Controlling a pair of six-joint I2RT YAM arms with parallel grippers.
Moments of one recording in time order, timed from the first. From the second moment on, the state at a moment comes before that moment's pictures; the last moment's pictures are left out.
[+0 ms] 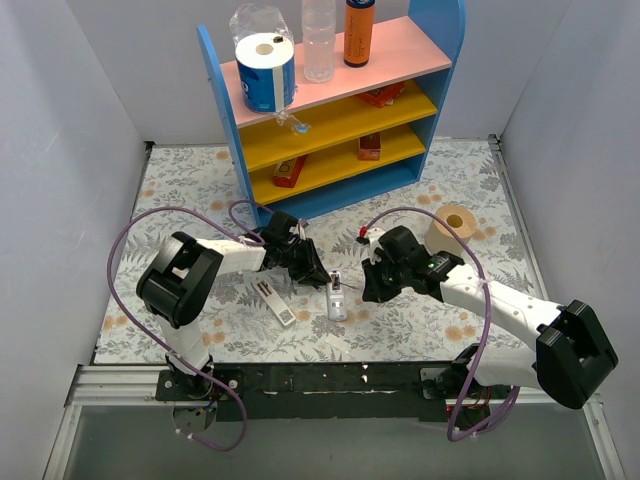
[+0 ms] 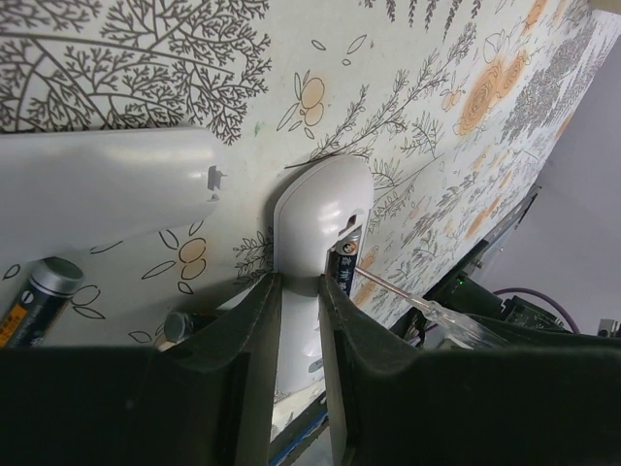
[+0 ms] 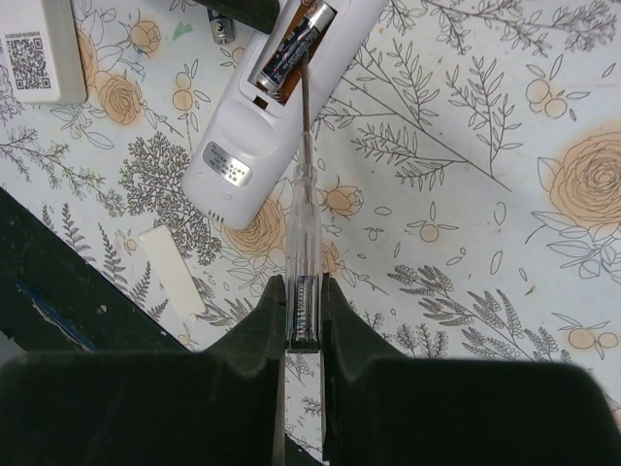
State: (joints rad) left arm -0.57 1.80 0.89 -0.03 0.52 -0.89; right arm 0.74 1.23 0.75 -0.47 -0.22 0.20
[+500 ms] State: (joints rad) left arm -0.57 1.80 0.90 -0.04 0.52 -0.89; right arm 0.69 1.20 0.63 -0.35 -0.32 0.30
